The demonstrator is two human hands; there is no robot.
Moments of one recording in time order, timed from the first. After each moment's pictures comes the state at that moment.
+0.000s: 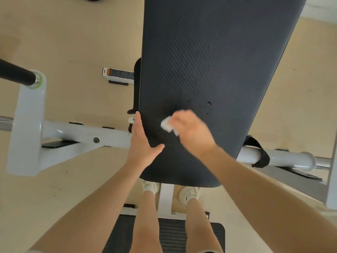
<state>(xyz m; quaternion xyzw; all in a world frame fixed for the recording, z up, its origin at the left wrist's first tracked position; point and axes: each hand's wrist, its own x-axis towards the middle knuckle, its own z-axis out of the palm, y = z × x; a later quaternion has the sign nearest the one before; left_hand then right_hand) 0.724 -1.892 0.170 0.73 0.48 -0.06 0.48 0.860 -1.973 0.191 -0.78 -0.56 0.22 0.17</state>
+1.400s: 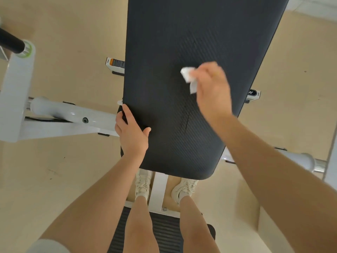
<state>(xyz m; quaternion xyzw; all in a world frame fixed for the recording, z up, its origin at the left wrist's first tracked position) 0.744 -1.947 0.160 0.73 0.62 -0.04 0.28 0.932 -2.000 0.199 -0.84 -0.41 0.11 0.34</state>
